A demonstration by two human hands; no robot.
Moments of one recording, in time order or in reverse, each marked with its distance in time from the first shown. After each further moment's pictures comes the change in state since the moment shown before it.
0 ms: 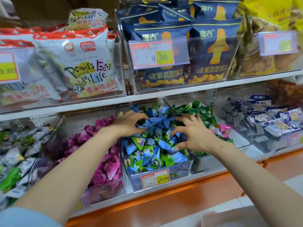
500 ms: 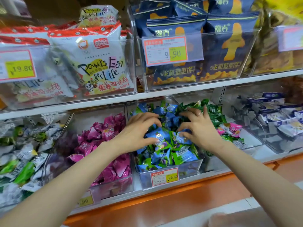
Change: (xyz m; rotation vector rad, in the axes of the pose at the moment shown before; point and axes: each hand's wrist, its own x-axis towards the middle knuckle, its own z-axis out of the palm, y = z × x) left_hand -0.041 0.007 0.015 -0.113 0.226 0.284; right_hand 0.020 0.002 0.024 -0.089 0.391 -0.095
